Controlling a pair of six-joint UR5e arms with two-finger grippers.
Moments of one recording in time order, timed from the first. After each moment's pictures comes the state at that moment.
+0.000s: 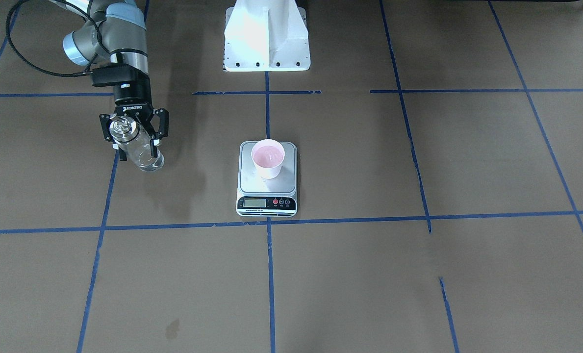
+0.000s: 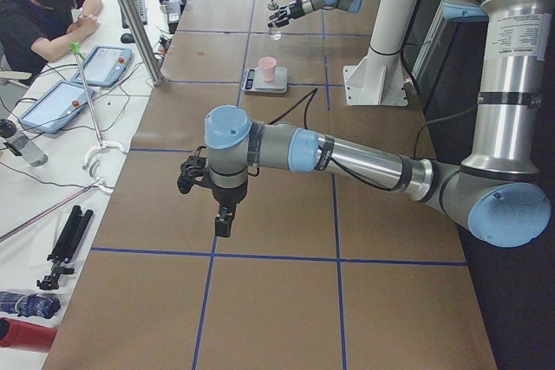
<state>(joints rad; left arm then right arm) -1.62 -1.59 -1.81 -1.42 -2.27 0.09 0.27 -1.53 1.82 -0.74 0.64 1.22</state>
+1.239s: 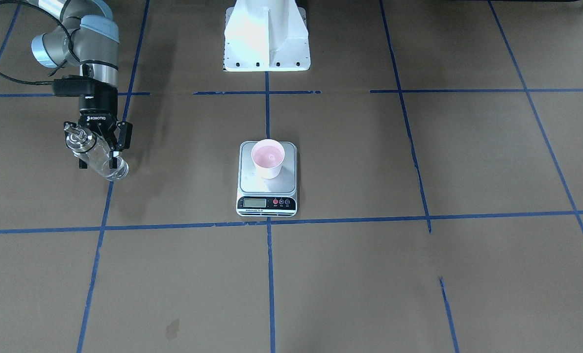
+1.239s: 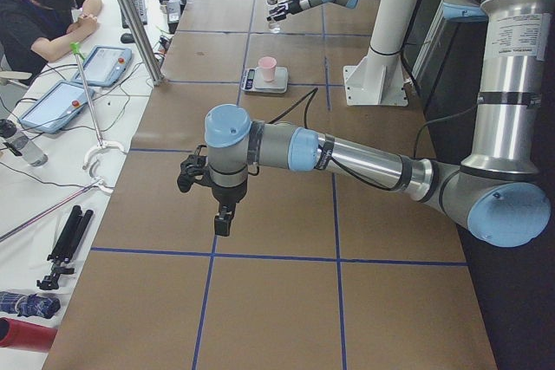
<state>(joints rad) -1.62 -1.59 -1.81 -1.43 -2.27 0.09 0.29 -1.62 1.79 -0.73 0.63 1.32</state>
